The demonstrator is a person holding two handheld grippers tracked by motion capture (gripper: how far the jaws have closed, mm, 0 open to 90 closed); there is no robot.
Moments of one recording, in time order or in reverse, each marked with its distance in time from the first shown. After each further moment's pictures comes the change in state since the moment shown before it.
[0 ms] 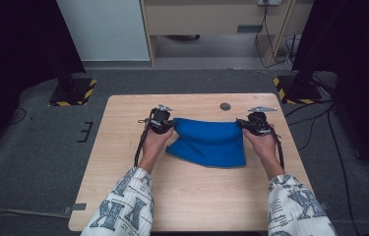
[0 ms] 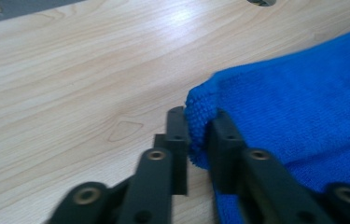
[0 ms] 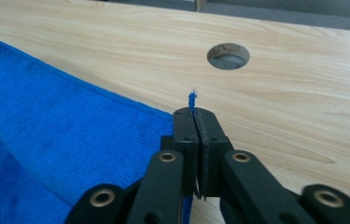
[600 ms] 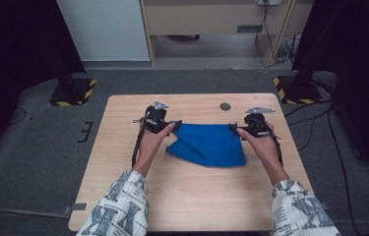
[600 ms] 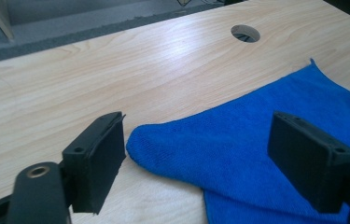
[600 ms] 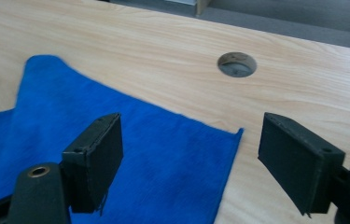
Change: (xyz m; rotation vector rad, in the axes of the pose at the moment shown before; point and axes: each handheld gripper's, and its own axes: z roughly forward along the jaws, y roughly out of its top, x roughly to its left) left arm -0.003 0.006 -0.036 -0.109 -0.008 0.005; right arm 0.023 0.004 -0.021 -0.014 -0.002 -0.059
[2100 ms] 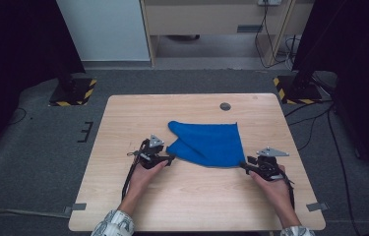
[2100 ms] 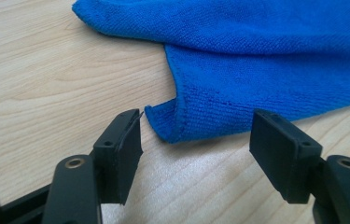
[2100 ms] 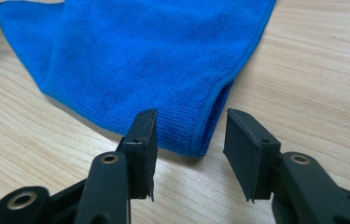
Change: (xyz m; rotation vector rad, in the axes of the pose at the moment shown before) left arm -0.019 -0.107 -0.014 0.080 -0.064 0.091; right arm 0.024 -0.117 -0.058 0.045 0.059 0.050
